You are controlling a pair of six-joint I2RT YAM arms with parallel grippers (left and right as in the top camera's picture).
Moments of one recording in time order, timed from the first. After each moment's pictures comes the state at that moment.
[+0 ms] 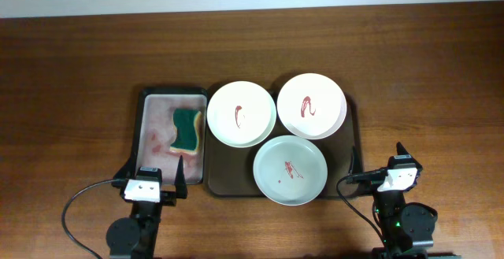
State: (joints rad) left arm -0.05 0.01 0.01 -0.08 0.05 0.09; right arm 0.01 0.01 0.01 -0.07 -0.03 -0.03
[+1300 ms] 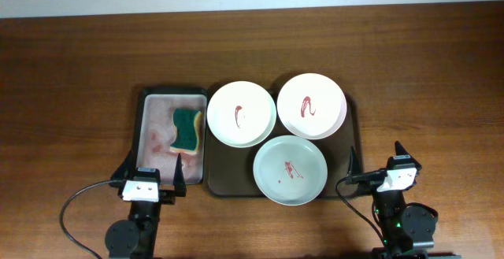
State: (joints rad) left arm -0.05 0.01 0.01 -0.03 0.03 0.09; right arm 0.01 0.01 0.01 -0.05 -0.06 -0.03
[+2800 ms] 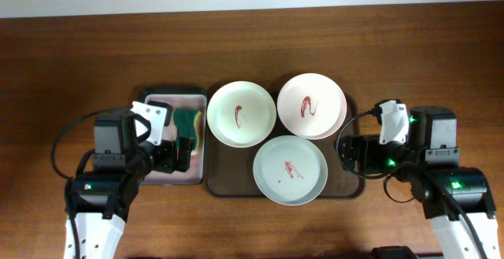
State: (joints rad) left arm -0.05 1.02 0.89 -0.74 0.23 0.09; right arm 0.01 0.96 0.97 -0.95 -0.36 0.09
